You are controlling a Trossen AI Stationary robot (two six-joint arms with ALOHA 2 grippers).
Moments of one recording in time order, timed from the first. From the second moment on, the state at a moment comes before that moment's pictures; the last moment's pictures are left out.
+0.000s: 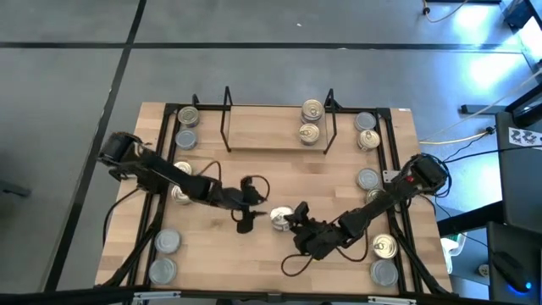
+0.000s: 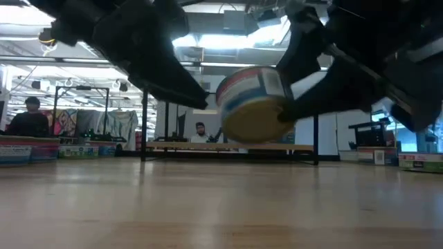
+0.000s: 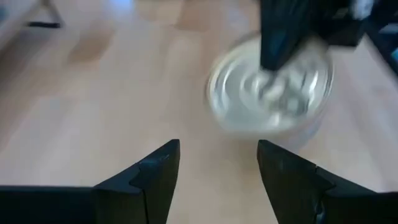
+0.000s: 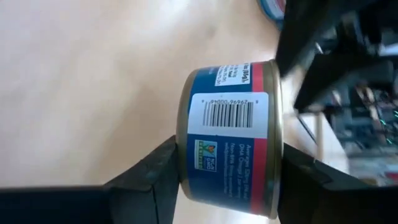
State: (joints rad) left arm -0.27 1.59 0.72 0.25 -0.27 -0.23; right arm 0.58 1.80 1.00 -0.03 0.74 -0.39
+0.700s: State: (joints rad) left arm -0.10 1.50 0.51 0.29 -0.30 -0.09; right arm -0.02 1.52 1.00 -0.39 0.82 -0.42
